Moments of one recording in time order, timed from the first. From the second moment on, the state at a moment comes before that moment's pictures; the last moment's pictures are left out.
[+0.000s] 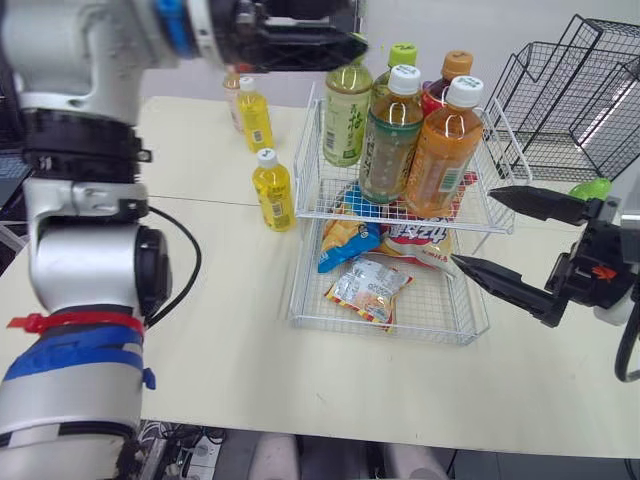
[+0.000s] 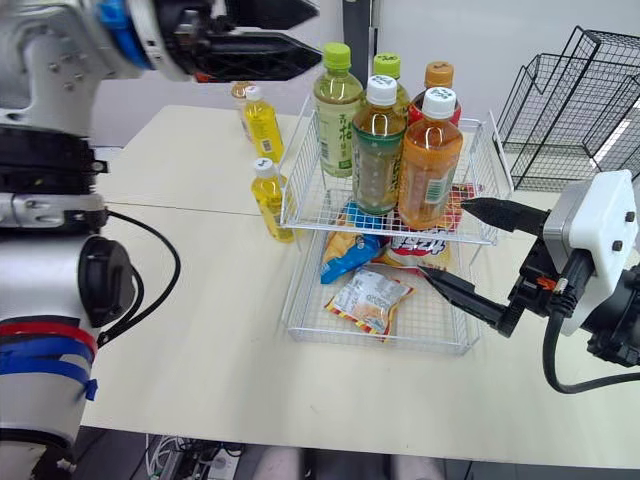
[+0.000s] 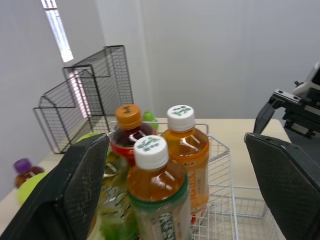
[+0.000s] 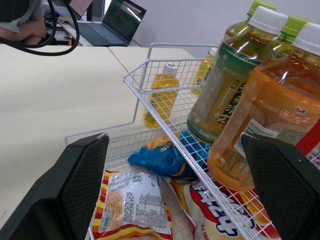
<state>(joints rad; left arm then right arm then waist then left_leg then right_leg) -1.49 0.65 0.04 0.47 -0.42 0.74 -1.34 -0.10 -1.10 -0.60 -0.85 1.22 0.74 0.46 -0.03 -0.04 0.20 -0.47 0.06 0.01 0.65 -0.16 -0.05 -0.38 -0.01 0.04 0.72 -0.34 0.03</state>
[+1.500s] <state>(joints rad) -0.85 0.60 0.20 0.40 -0.36 0.41 -0.78 -0.18 -0.90 -0.25 -0.96 0.93 0.72 0.40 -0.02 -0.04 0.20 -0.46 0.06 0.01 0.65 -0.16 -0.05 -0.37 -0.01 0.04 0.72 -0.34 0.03</state>
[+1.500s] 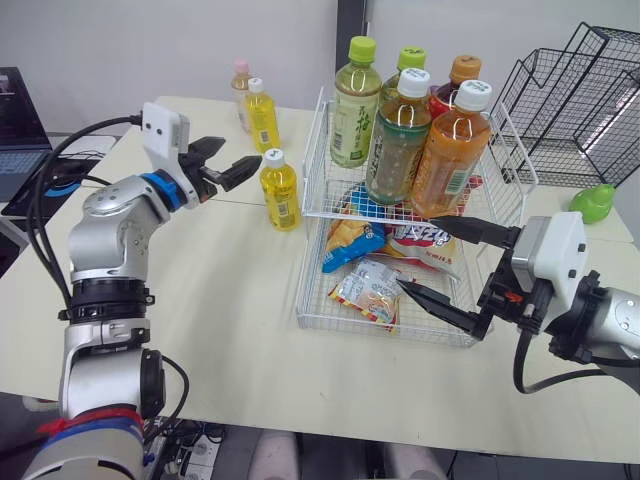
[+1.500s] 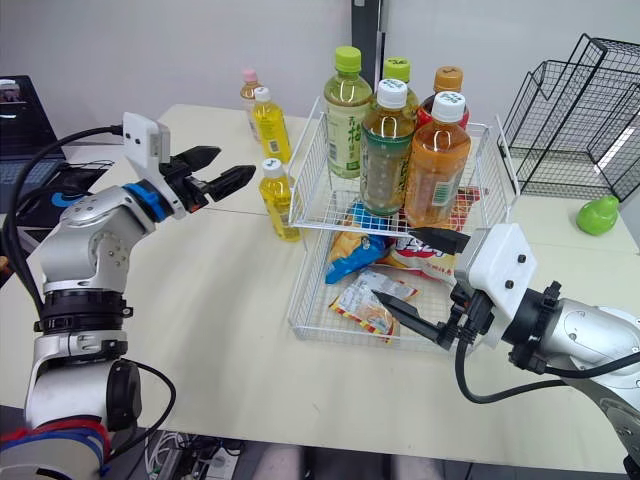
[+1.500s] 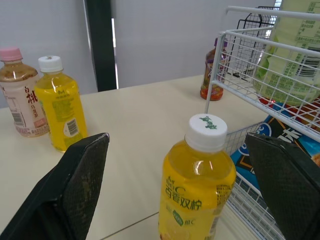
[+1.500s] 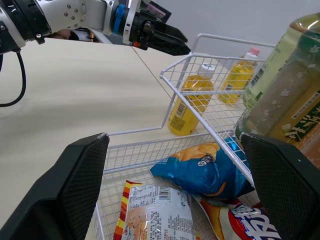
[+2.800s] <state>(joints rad) -0.91 0.58 0.12 0.43 -0.28 0.45 -0.80 -0.13 -0.93 -0.36 -0.98 1.08 0.71 0.27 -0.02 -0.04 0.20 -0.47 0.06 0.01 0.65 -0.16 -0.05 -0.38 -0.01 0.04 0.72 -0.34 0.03</state>
